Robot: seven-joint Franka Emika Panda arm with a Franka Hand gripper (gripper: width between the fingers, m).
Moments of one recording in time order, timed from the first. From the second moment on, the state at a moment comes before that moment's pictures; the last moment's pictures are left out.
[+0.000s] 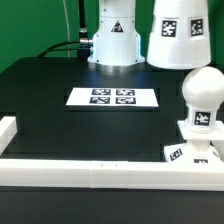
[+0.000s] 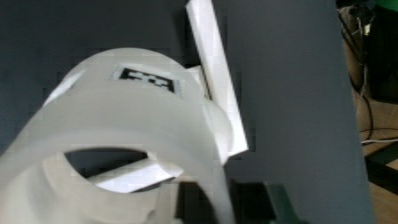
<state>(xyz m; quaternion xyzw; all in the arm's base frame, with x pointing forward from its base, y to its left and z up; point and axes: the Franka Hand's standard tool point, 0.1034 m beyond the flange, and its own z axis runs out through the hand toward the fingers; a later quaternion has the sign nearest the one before) 0.619 0.081 0.241 -0.98 0.15 0.06 0.12</state>
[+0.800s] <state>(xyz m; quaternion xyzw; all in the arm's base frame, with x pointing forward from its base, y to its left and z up) 0.633 0.102 0.180 -0.98 0.15 0.07 0.10</state>
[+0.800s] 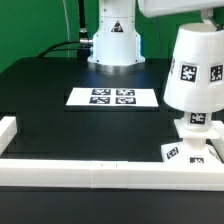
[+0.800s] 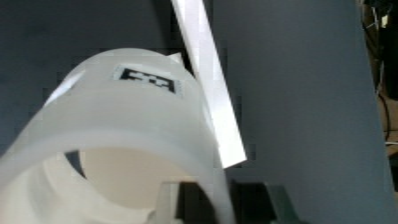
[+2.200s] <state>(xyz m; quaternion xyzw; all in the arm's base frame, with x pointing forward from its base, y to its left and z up) 0.632 0.097 0.199 -0.98 0.16 0.10 0.10</state>
